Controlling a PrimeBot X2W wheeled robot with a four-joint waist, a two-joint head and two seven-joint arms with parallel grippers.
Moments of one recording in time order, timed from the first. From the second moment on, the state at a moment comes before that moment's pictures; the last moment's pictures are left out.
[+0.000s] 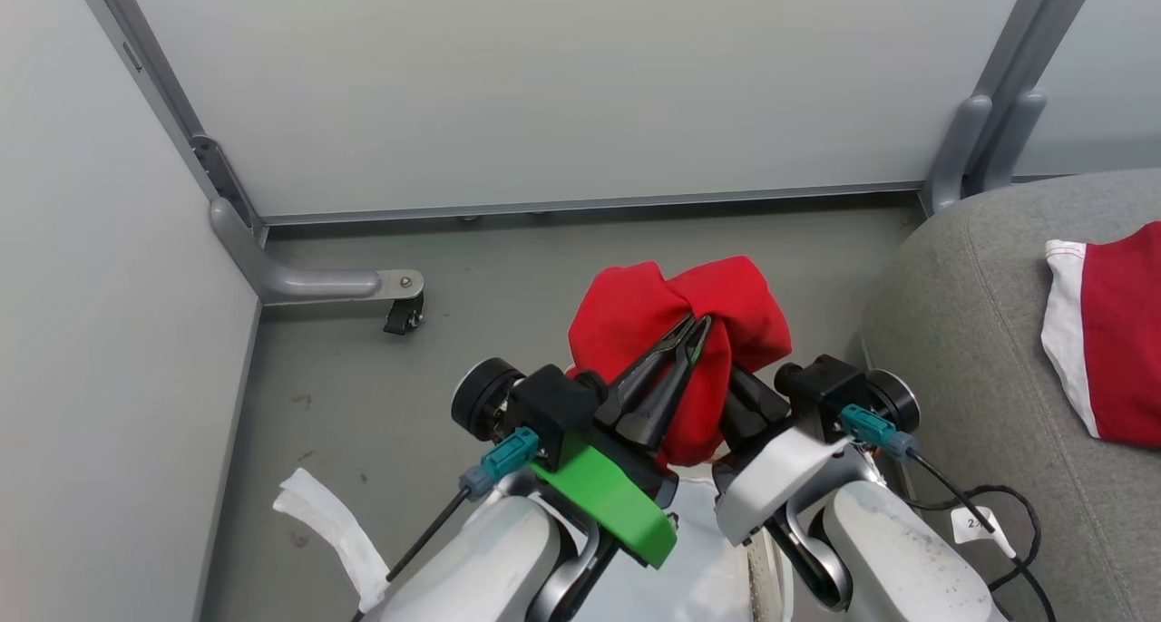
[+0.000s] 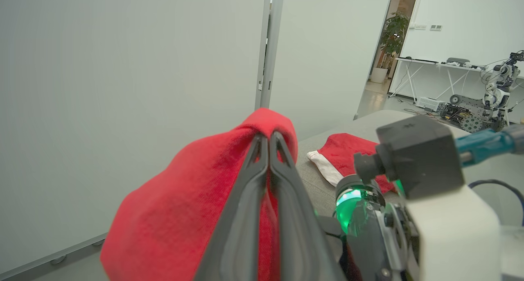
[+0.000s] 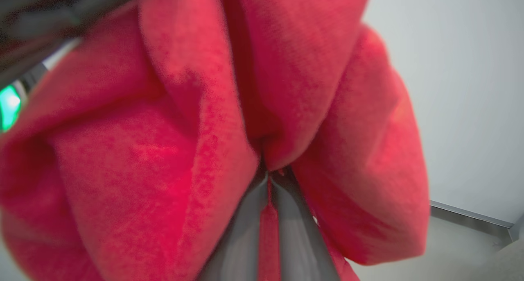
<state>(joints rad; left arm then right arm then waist) -0.44 0.05 -0.81 0.26 -0.50 -0.10 -0.26 -0.37 -0.05 0.44 0.42 0.26 0.13 -0.26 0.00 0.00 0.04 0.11</state>
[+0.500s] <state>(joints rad) -0.44 0.05 -0.82 0.26 -0.50 -0.11 -0.26 -0.35 -0.05 0.44 0.35 0.28 0.13 -0.26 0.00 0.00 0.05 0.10</state>
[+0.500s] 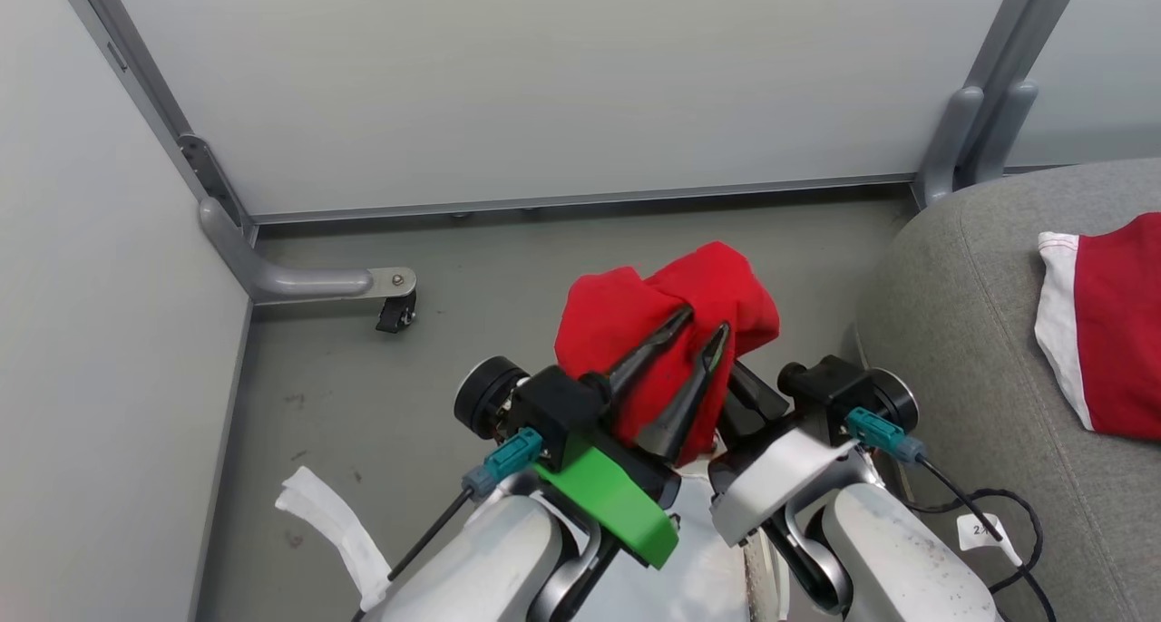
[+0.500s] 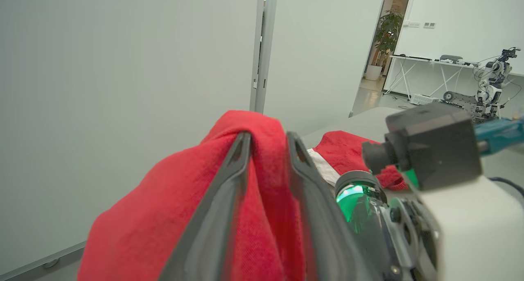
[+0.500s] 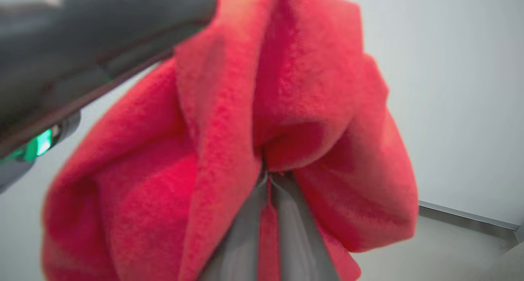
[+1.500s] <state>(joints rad) -0.41 0.06 -0.66 0.32 -0.41 -0.11 -0.26 -0.30 -0.05 0.36 0.23 0.28 0.13 -0.26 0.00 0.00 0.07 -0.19</state>
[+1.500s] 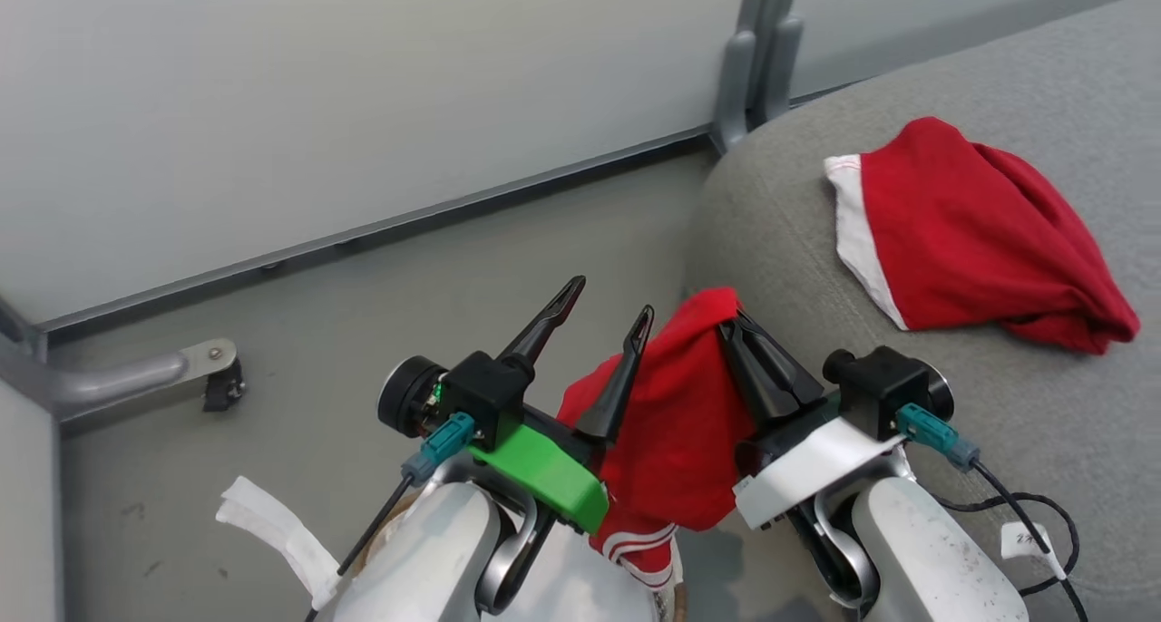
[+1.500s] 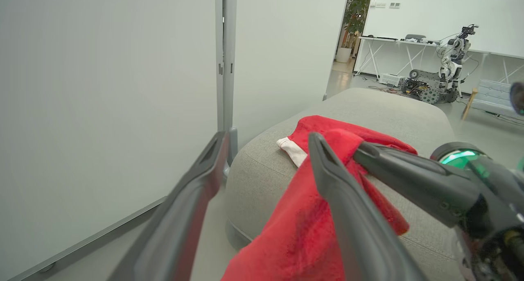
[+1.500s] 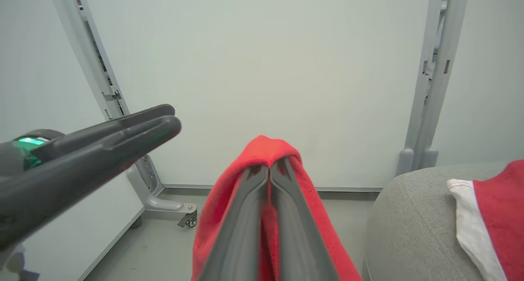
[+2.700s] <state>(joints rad) -0.43 0.18 -0.63 0.31 -0.32 -0.13 -0.26 -1.08 -0.41 0.01 0.24 0.06 0.13 -0.26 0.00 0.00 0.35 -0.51</state>
